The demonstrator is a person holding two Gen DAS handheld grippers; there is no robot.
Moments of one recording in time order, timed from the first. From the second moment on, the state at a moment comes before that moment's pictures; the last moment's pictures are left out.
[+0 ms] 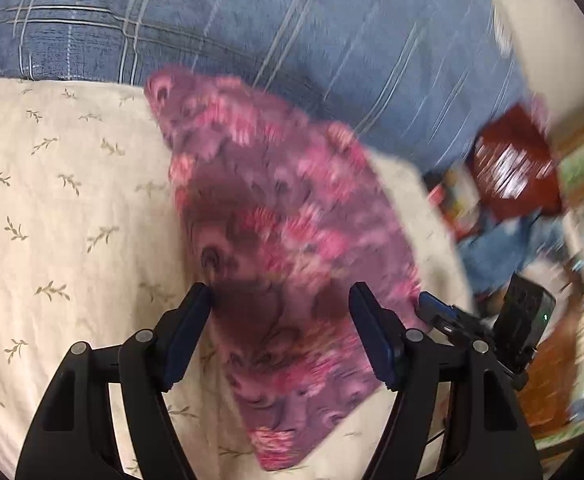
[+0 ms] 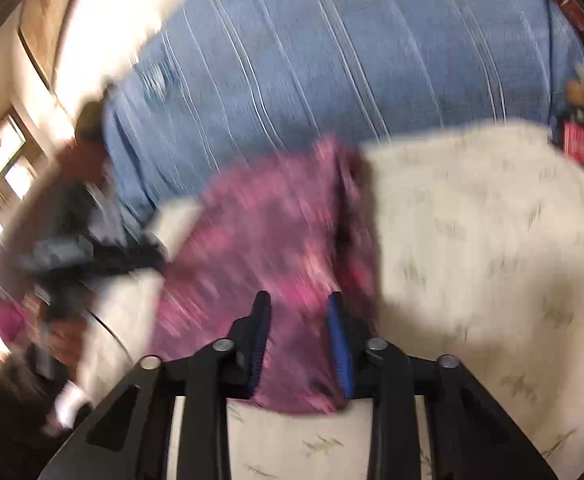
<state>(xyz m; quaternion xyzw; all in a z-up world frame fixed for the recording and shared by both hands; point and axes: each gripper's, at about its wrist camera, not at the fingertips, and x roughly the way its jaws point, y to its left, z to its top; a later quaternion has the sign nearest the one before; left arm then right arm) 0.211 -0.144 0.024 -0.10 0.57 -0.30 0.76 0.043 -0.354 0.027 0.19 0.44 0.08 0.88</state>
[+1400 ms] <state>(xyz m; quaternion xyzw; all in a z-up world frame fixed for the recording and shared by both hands) 0.234 -0.095 0.059 -0.18 0.57 -0.30 0.74 0.122 -0.340 0.045 0.36 0.41 0.19 0.82</state>
